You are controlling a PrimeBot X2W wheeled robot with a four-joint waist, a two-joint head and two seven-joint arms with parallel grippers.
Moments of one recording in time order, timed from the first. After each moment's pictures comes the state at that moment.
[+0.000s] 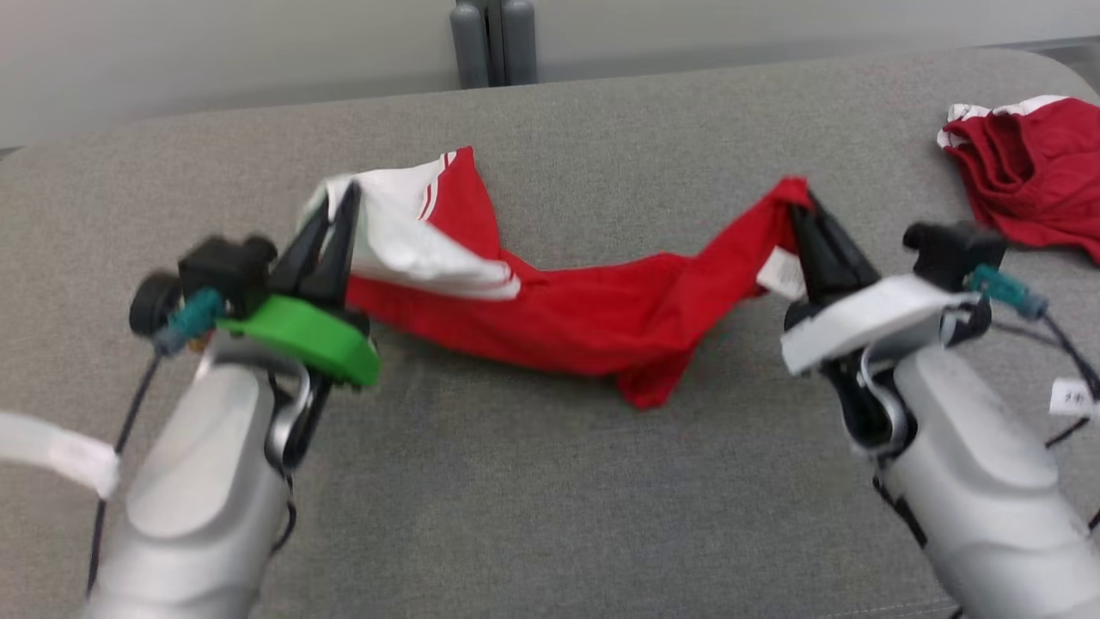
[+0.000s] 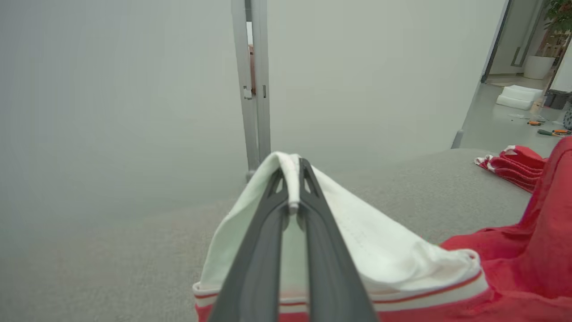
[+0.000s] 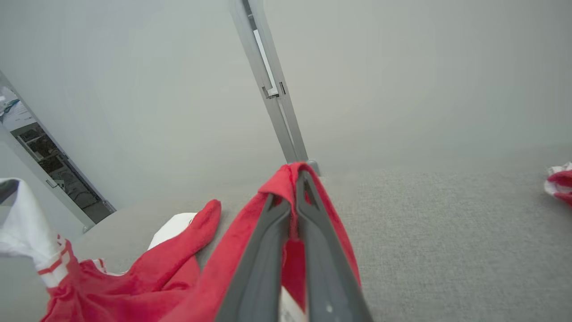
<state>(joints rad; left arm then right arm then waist) -0.56 0.21 -0.35 0.47 -0.39 -0.13 -0.23 -0.53 -0.21 0.34 0.48 0.61 0.13 -0.26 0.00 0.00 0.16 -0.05</state>
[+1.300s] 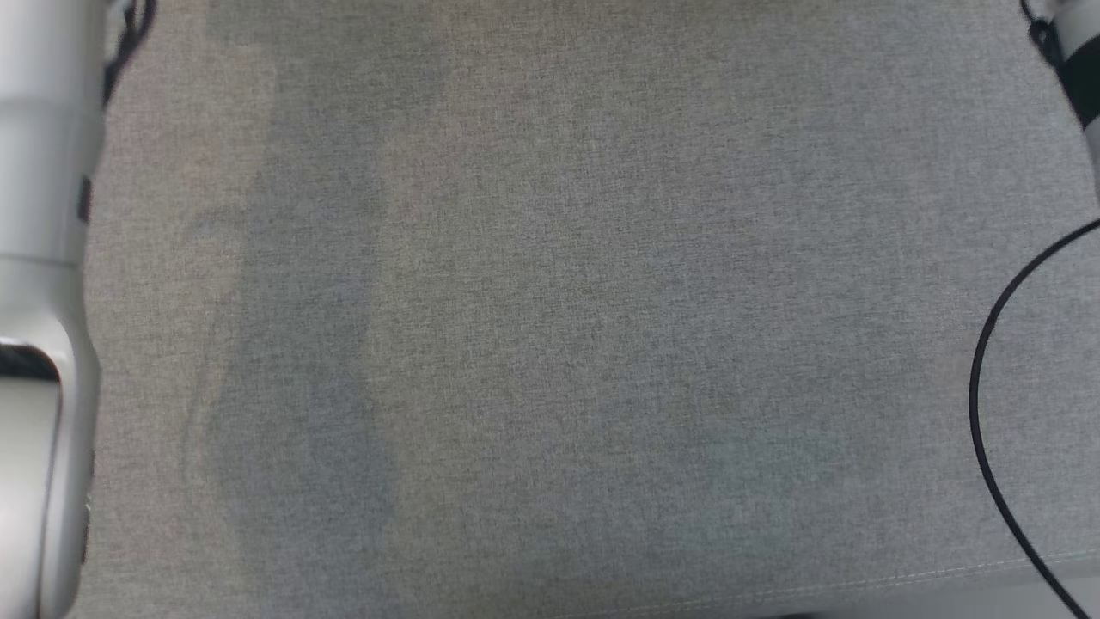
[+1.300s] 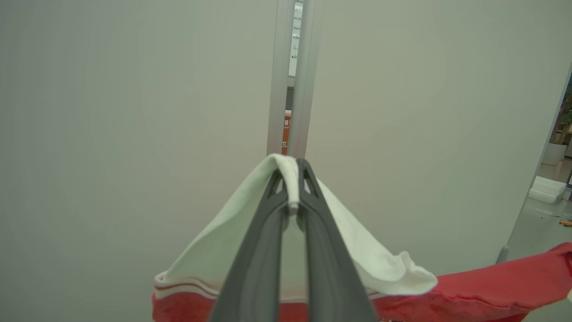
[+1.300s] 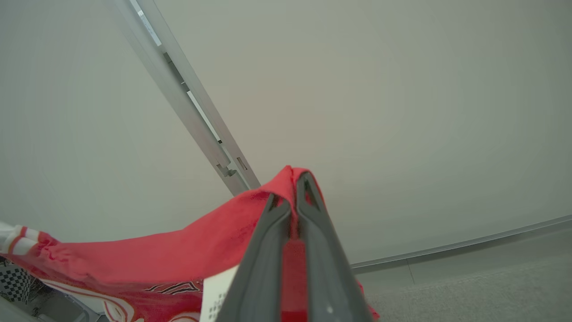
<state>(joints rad) -1.57 0.18 -0.41 0.91 -0.61 -0.13 -0.26 -1.45 -0.31 0.46 0.90 0.98 0.13 -0.21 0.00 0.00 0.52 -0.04</state>
